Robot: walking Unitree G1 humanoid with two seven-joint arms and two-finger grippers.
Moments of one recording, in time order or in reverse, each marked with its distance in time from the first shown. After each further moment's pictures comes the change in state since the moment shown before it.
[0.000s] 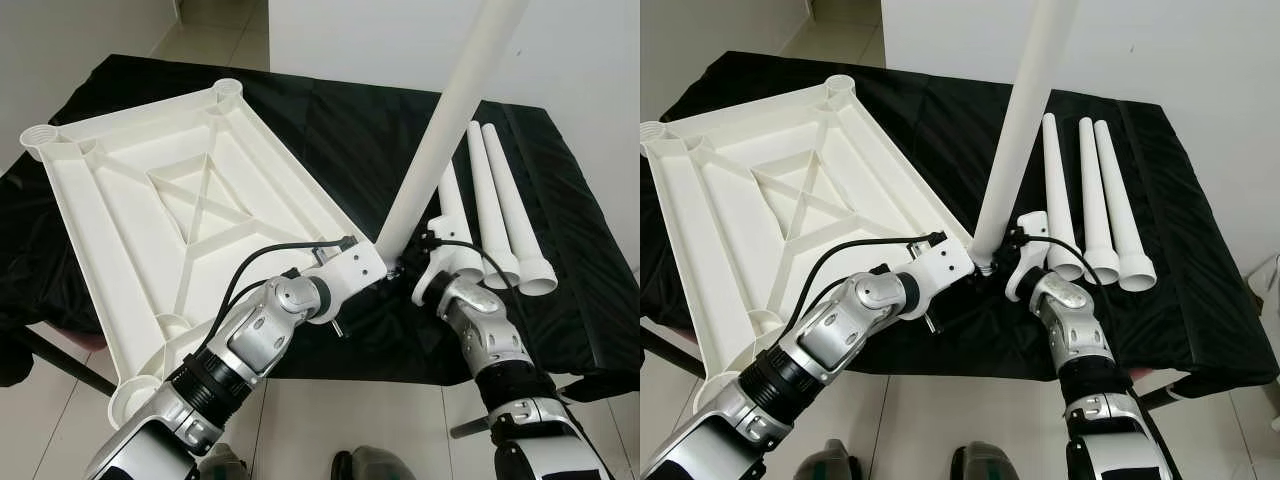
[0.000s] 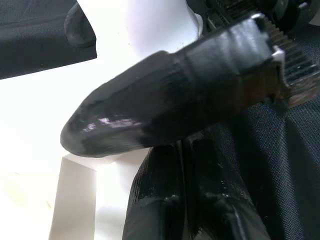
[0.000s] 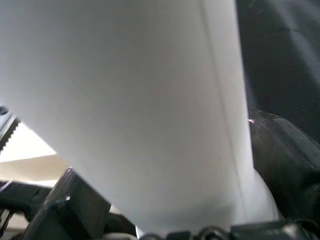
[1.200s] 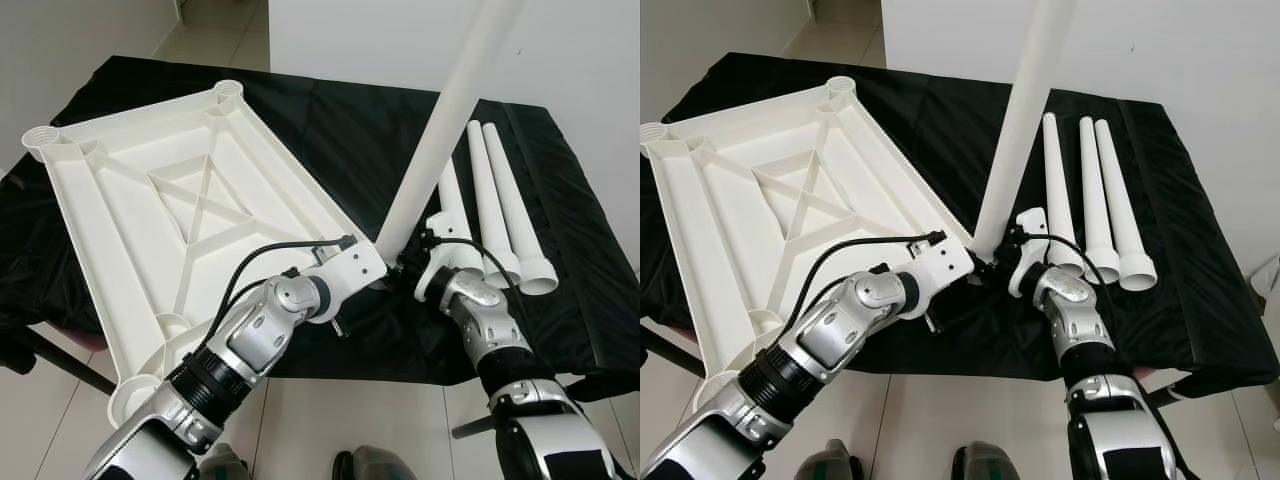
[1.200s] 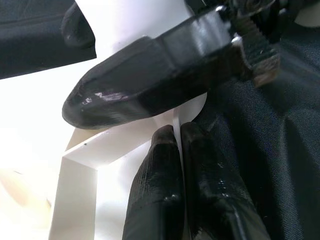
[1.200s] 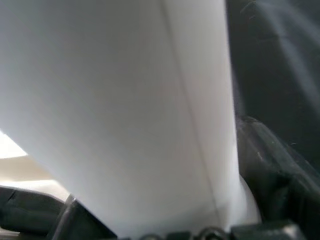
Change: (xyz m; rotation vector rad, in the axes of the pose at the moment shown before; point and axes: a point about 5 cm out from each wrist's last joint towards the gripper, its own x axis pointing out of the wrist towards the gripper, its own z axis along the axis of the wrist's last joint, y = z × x) left arm -0.001 0.003 -0.002 -0.010 0.008 0.007; right arm 0.009 -0.001 -0.002 -0.032 0.010 -0.103
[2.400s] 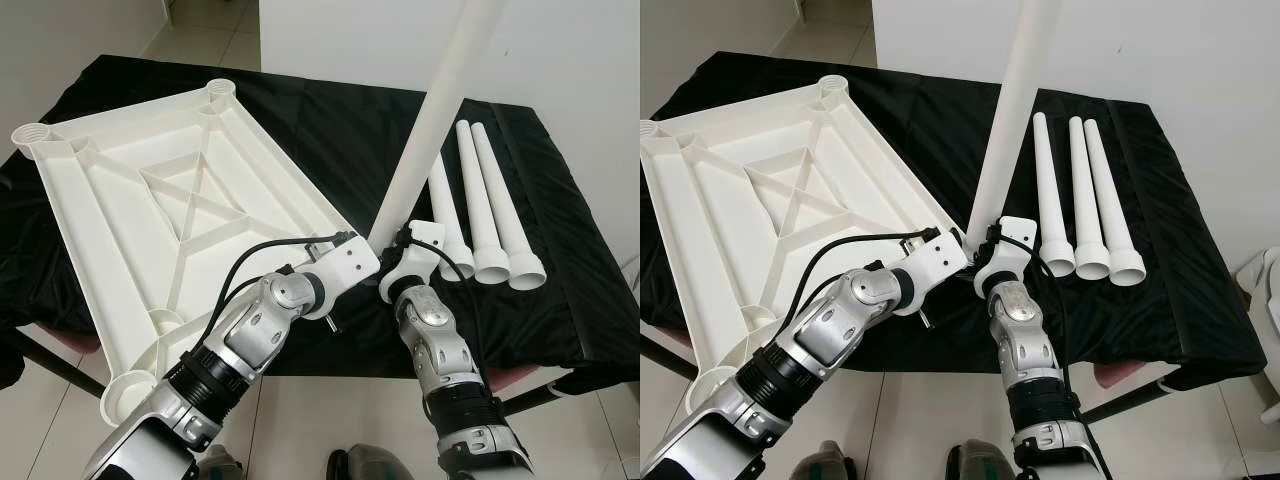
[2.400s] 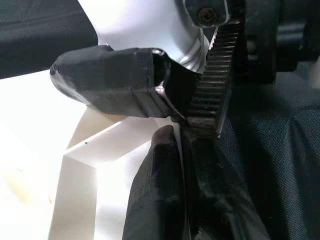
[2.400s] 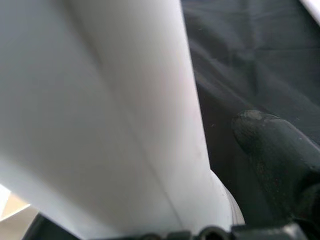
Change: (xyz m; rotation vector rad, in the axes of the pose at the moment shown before) left arm 0.000 0.003 0.000 -0.005 0.006 0.015; right arm 0.006 0.025 0.002 0.106 -0.016 -0.474
